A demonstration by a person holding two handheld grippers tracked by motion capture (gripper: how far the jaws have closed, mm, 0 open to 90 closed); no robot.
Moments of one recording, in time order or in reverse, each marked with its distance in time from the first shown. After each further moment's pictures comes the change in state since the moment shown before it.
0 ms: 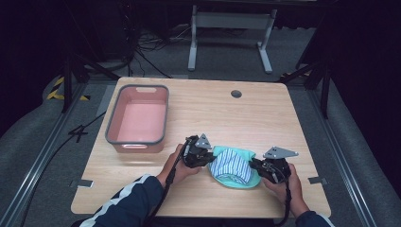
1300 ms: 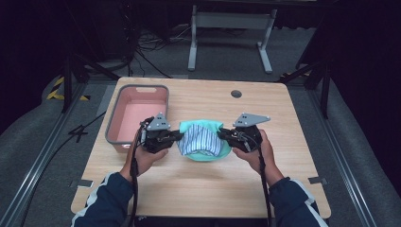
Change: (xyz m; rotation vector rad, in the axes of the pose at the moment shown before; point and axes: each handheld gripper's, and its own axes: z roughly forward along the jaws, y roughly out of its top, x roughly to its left) left arm 0.037 -0.016 -0.123 -0.187 0.189 -0.102; right arm 0.044 0.133 0.024 -0.149 0.143 -0.153
